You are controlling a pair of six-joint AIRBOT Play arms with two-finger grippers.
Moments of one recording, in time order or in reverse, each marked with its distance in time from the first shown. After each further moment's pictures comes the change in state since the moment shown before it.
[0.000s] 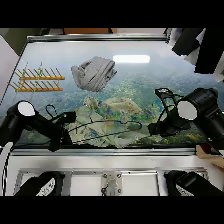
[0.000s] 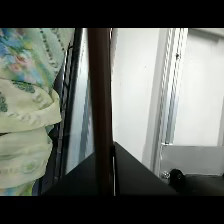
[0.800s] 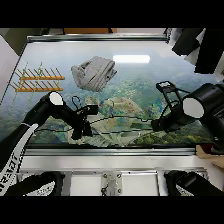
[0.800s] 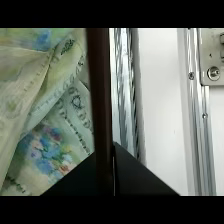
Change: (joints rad) left arm -0.246 -0.290 0.177 -0.146 0.147 0.022; right arm 0.000 -0.003 0.085 -0.080 0.004 -0.102
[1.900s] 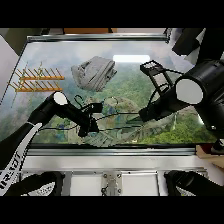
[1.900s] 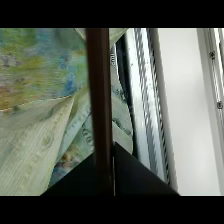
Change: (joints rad) left arm -0.034 -0.024 0.010 -0.090 0.114 0.076; right arm 0.137 -0.162 0.327 -0.004 0.027 -0.048
